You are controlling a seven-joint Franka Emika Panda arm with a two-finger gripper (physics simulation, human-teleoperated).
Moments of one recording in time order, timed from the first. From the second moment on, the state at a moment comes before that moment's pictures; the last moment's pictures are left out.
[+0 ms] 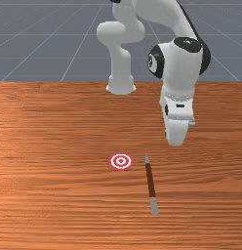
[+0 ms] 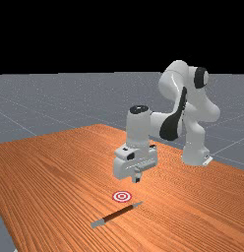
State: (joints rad) arm 0.20 0.60 0.03 -1.61 -0.06 2.19 -0.47
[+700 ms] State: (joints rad) arm 0.25 0.78 0.04 -1.31 -0.04 2.08 -0.40
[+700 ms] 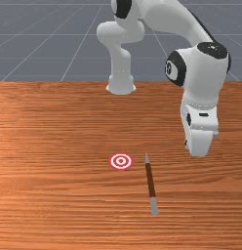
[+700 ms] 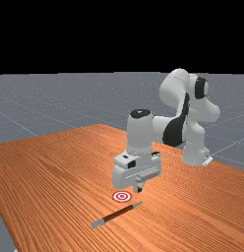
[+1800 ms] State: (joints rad) arm 0.24 1.15 0.04 -1.05 -0.04 2.13 -0.43
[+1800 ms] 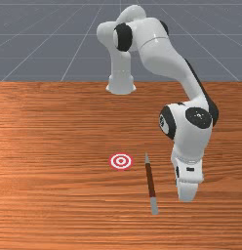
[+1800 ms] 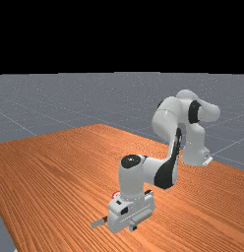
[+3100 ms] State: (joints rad) arm 0.12 1.09 0.07 -1.12 -0.07 2.31 -0.68
